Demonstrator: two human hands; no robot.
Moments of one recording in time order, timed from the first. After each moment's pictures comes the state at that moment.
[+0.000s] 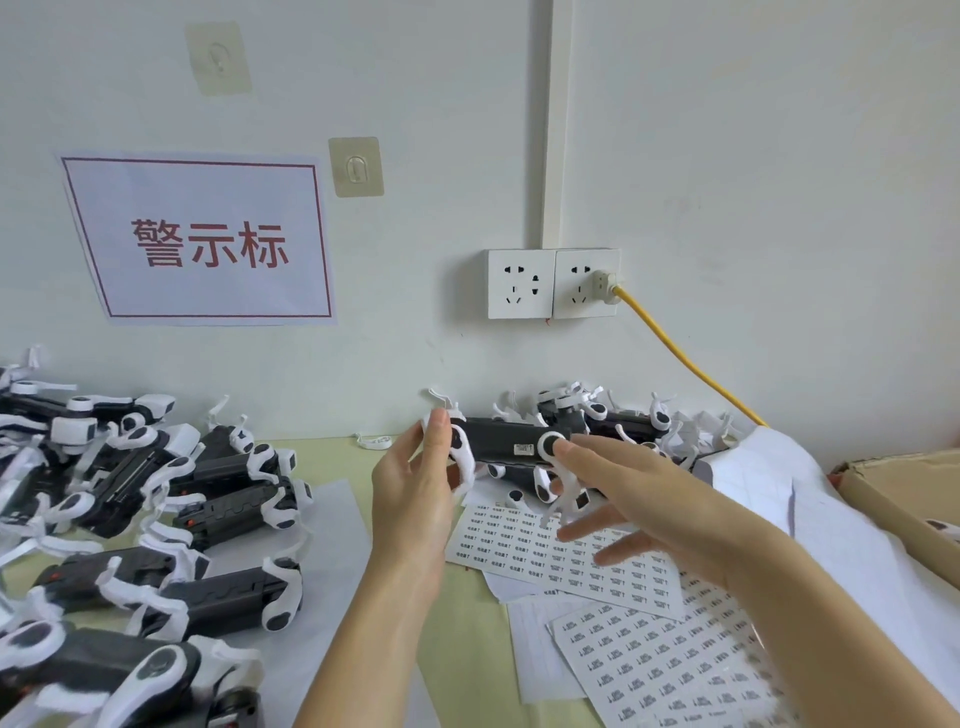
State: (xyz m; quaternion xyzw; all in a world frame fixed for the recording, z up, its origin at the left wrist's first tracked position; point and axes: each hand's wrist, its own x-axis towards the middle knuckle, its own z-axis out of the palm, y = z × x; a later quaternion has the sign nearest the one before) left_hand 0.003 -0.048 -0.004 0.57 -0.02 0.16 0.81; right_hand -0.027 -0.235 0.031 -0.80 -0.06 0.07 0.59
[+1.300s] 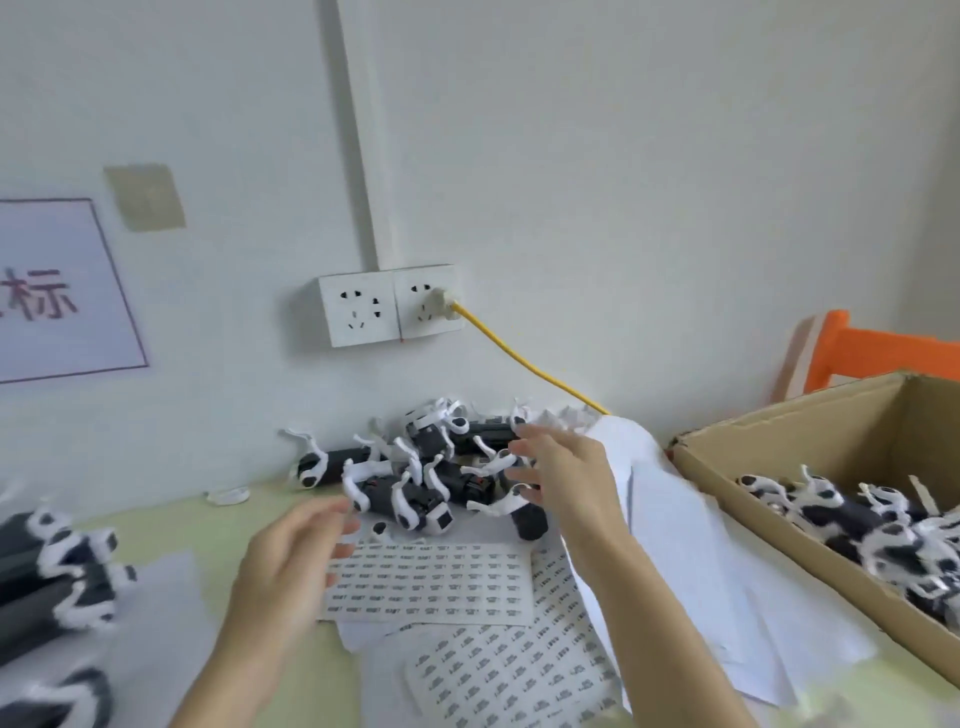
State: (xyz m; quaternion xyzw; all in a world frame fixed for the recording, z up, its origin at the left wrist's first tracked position) left_hand -0.001 -0.067 -0.022 0.79 -0.04 0.11 0.60; right_hand -0.019 -0.297 0.014 -0.70 0.12 -0.20 0.67
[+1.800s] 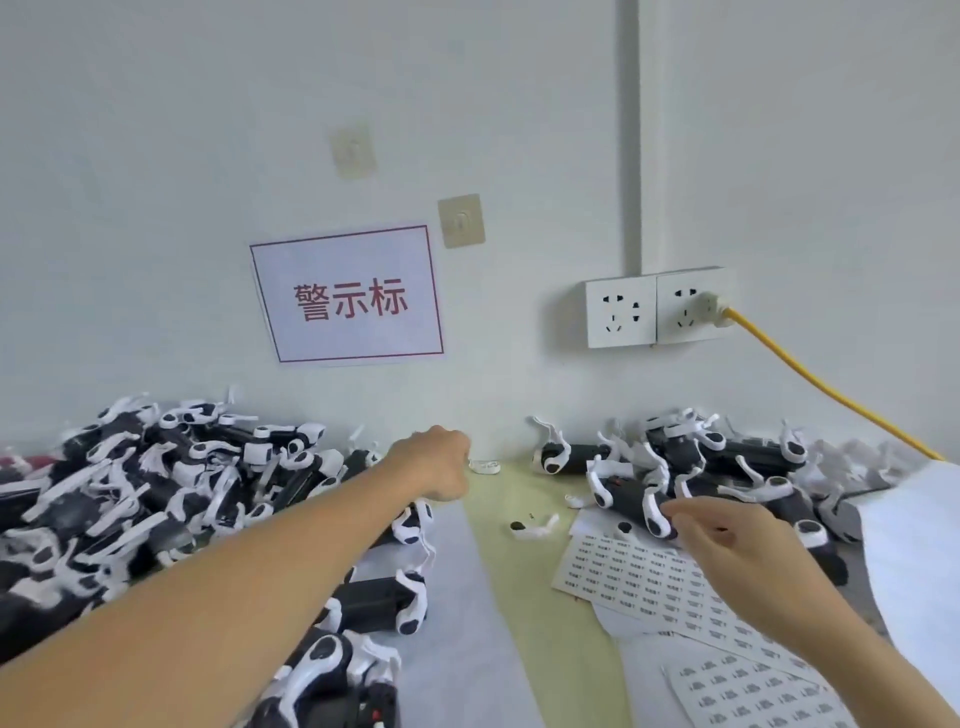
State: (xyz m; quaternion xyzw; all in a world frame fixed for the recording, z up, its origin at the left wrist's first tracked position) left_hand 0.065 0.057 0.058 1.00 0.02 -0.04 -0.03; right_hand -0.014 -0.232 -0.009 -0.88 -0.05 -0.09 0.47
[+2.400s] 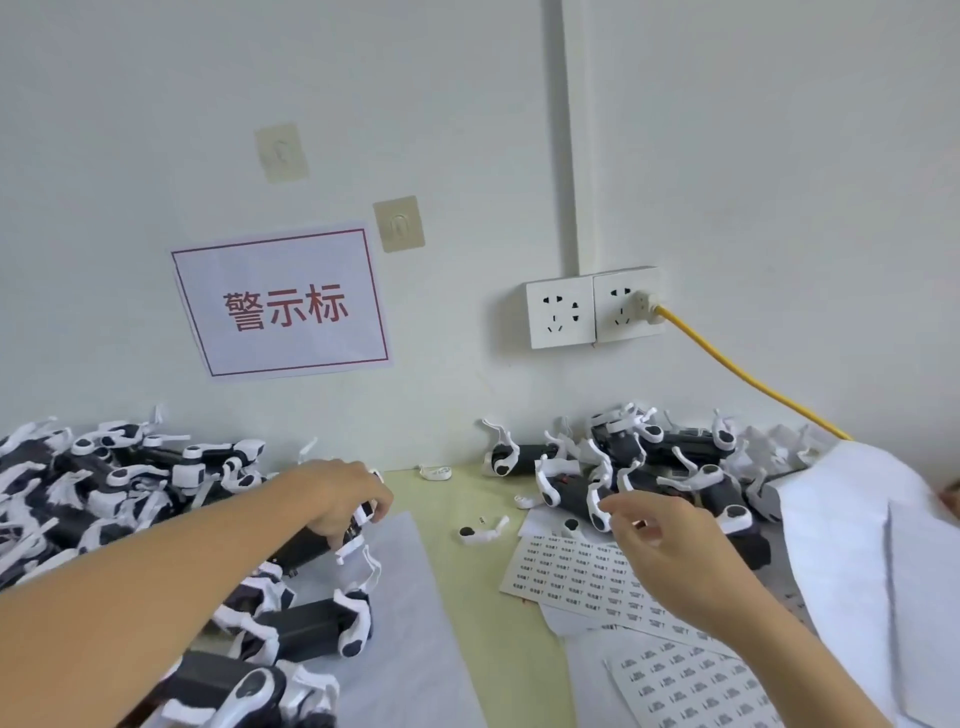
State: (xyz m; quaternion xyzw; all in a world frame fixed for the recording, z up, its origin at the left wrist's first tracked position) left_hand 0.068 0.095 0.052 0.98 -0.02 -0.13 -0.18; right_hand -0.006 -0.233 -0.019 -0.88 -0.06 -0.07 0.46
